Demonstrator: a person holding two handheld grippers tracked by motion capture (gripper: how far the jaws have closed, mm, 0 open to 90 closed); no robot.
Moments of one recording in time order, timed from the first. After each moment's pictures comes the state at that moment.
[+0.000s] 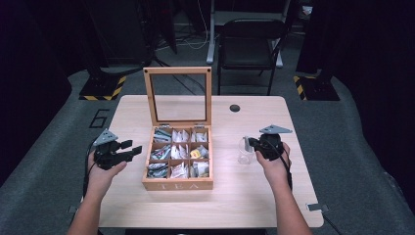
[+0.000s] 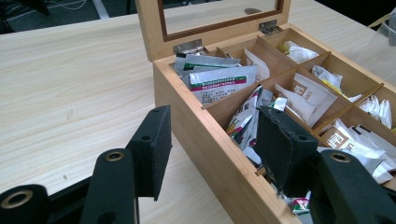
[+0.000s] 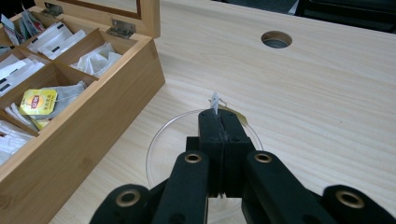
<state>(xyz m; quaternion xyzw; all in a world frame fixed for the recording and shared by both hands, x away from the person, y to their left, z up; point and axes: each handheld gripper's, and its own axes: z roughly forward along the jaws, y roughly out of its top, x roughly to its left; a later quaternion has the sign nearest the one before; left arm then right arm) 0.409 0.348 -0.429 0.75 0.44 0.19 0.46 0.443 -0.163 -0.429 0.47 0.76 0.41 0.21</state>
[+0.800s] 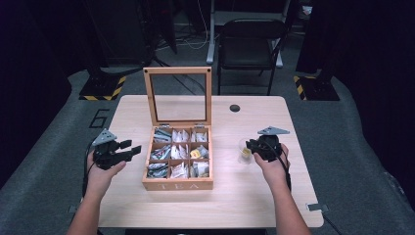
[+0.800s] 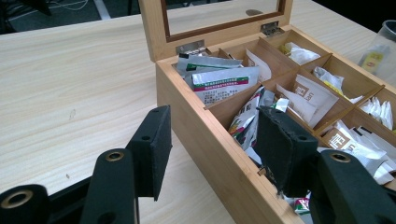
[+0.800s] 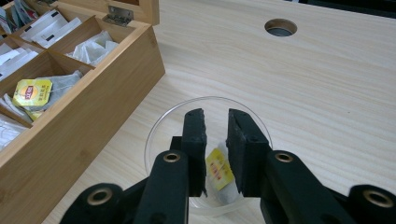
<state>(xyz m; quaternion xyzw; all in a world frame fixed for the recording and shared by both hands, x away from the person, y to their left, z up) 0.409 0.350 -0.429 0.75 0.44 0.19 0.46 0.444 -0.161 -0.436 0.47 0.76 0.40 0.19</state>
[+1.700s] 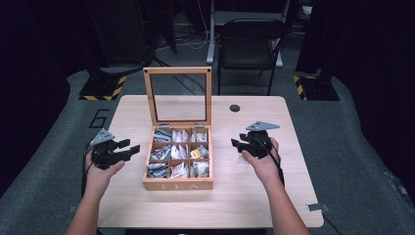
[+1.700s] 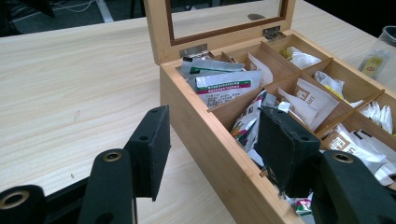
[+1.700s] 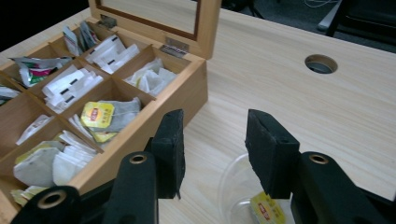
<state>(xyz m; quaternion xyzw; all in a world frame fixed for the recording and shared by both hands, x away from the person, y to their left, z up) 0.408 0.353 -0.427 0.74 0.45 0.20 0.46 0.441 -0.123 -0.407 0.41 0.78 0.43 0.18</state>
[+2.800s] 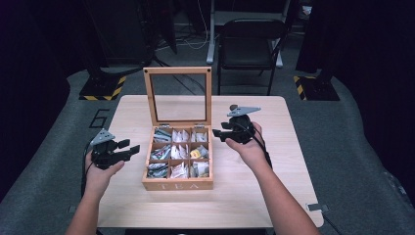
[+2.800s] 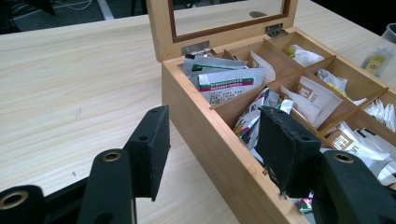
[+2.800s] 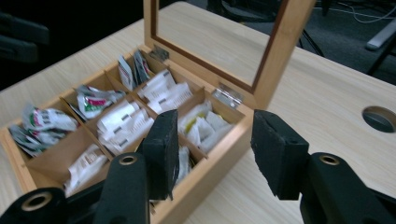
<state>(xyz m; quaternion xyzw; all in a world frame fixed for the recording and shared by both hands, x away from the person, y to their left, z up) 0.409 0.353 -0.429 0.74 0.45 0.19 0.46 0.468 -0.074 -0.371 0.35 0.81 0.45 0.14</state>
